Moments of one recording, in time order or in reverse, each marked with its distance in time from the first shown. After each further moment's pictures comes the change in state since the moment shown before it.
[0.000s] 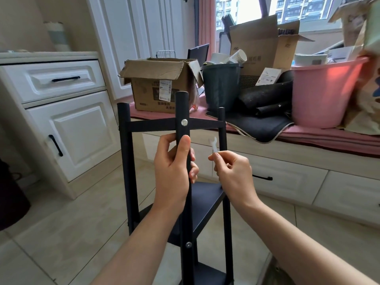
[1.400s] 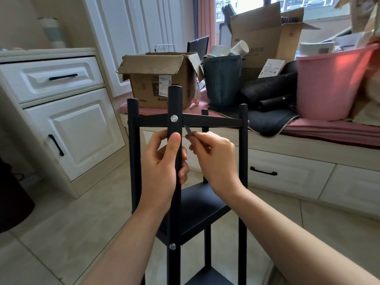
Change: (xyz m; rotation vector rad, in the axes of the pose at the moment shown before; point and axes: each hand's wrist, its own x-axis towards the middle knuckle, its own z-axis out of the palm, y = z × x) left_hand 0.010 0.003 -0.023 0.083 -0.039 0.035; right_hand 0.016 -0.019 0.036 -0.068 -0.024 -0.401
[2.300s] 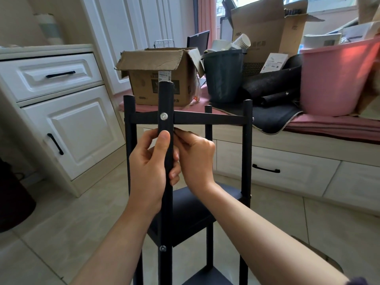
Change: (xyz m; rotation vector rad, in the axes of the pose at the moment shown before) left_hand 0.007 -0.005 -0.013 -0.044 0.007 0.018; right_hand 0.004 0.011 0.052 0.161 0.056 0.041
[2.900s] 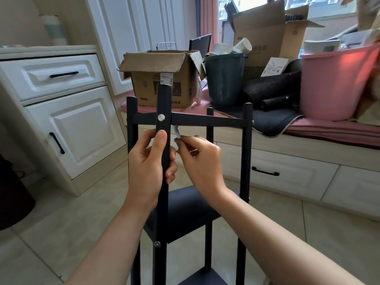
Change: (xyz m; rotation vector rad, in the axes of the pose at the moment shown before) left_hand 0.005 -0.001 -0.010 0.052 0.005 -0.012; right_hand -0.007 -0.002 -0.019 -0.109 -0.048 -0.070
